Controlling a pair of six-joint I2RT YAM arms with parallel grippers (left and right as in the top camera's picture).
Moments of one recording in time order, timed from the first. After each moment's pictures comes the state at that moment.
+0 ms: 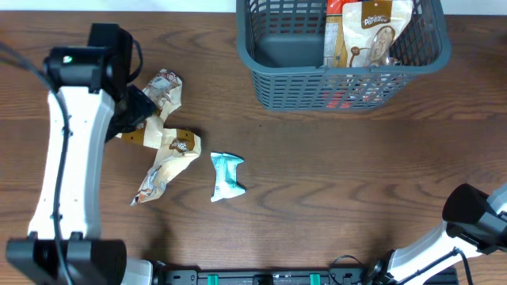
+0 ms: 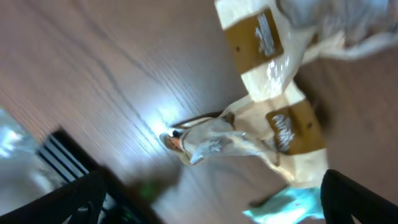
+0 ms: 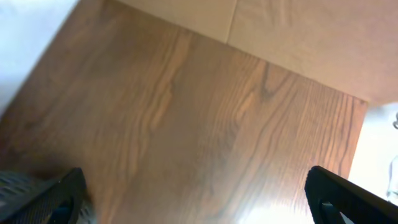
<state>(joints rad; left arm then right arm) -0.04 1.65 1.74 -1.60 -0.24 -0.75 -0.52 1.92 2.60 -1.68 0.38 0.54</state>
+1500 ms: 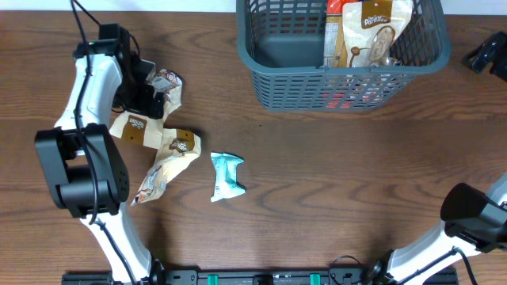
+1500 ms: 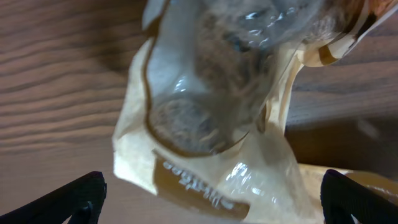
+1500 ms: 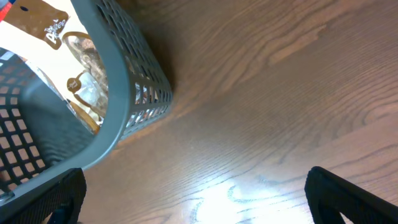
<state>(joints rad) 0.09 2.10 1.71 -1.10 -0.04 0.36 -0.49 1.92 2.49 -1.69 -0.19 0.13</state>
